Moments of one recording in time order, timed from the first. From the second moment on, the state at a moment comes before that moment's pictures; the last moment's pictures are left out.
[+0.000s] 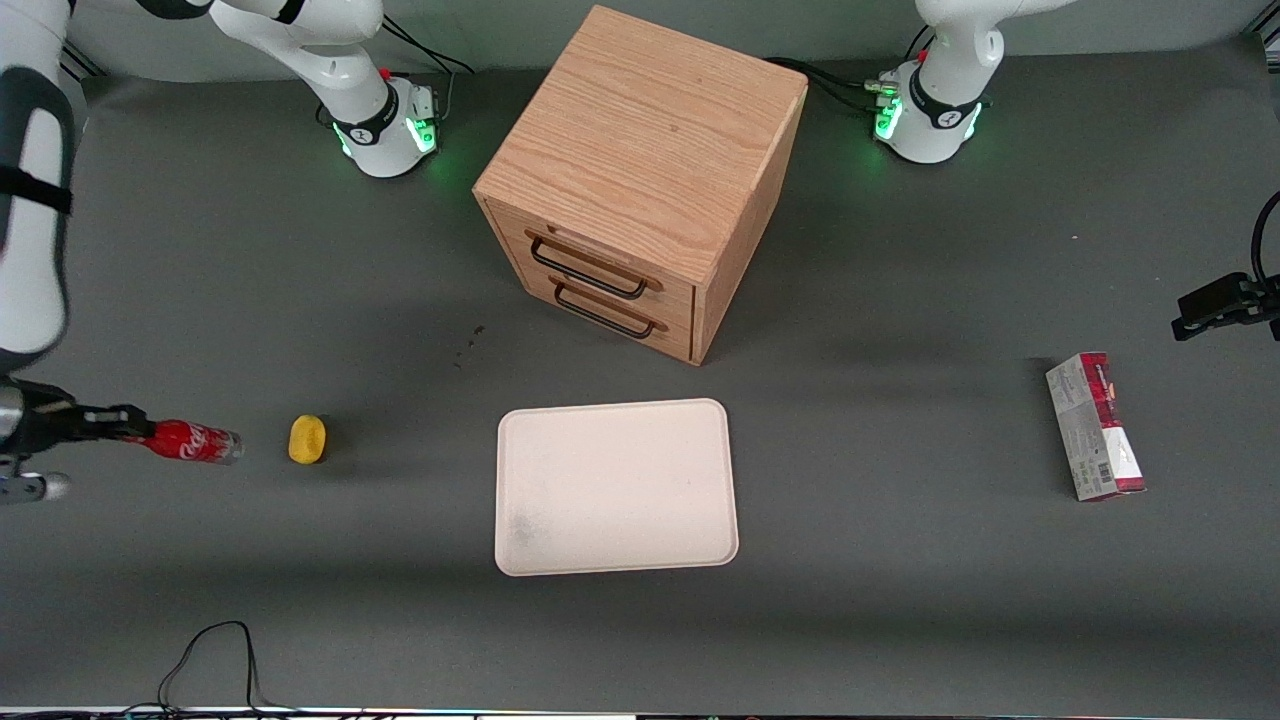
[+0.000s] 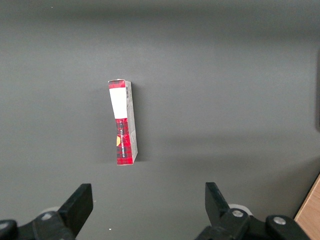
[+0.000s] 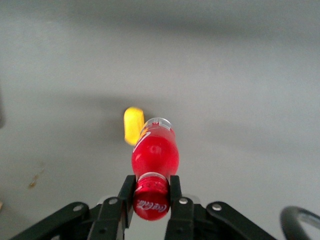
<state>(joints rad) -0.06 0.44 -0.17 -1.29 0.04 1.58 -0.30</state>
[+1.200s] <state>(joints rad) 0.25 0.61 -0.10 -0.96 0.03 1.50 0.41</state>
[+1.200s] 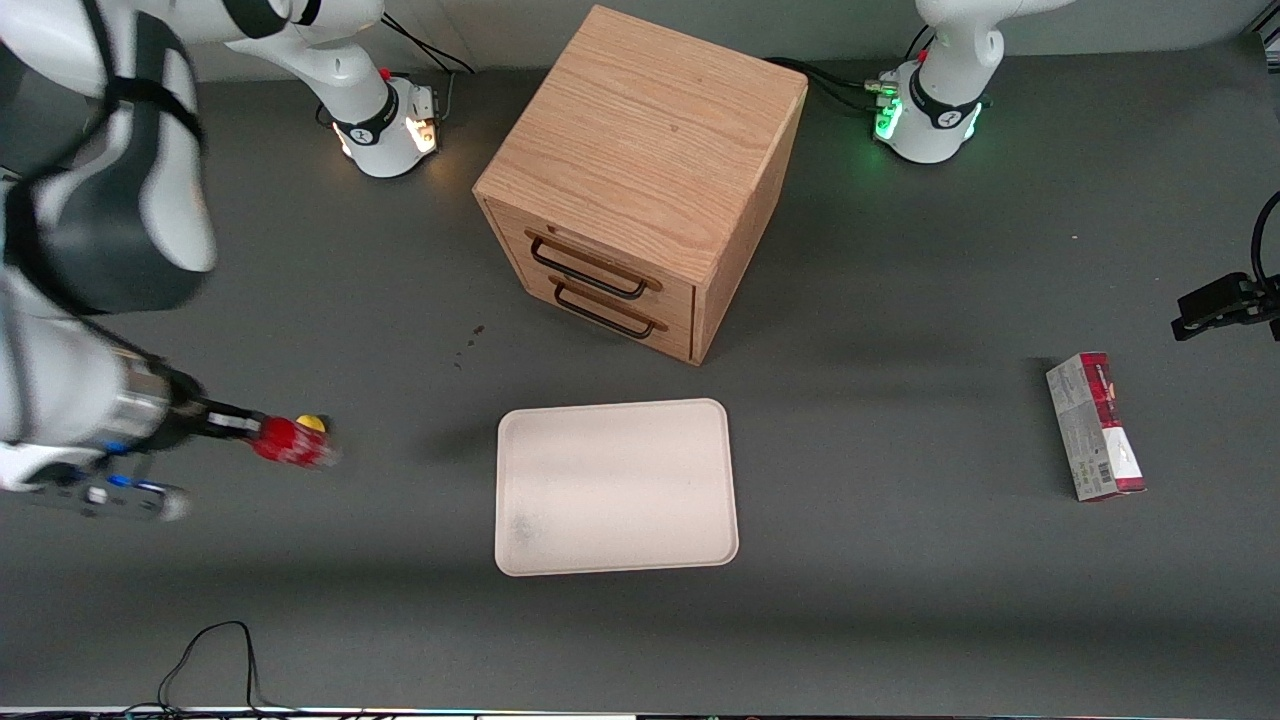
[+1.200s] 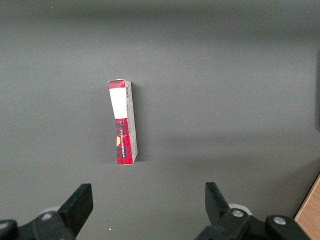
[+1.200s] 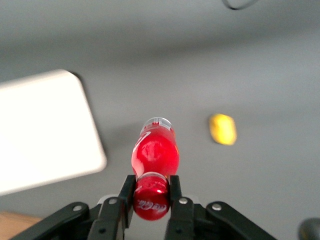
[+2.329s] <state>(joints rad) 0.37 0.89 0.01 -0.93 0.01 1.86 0.80</state>
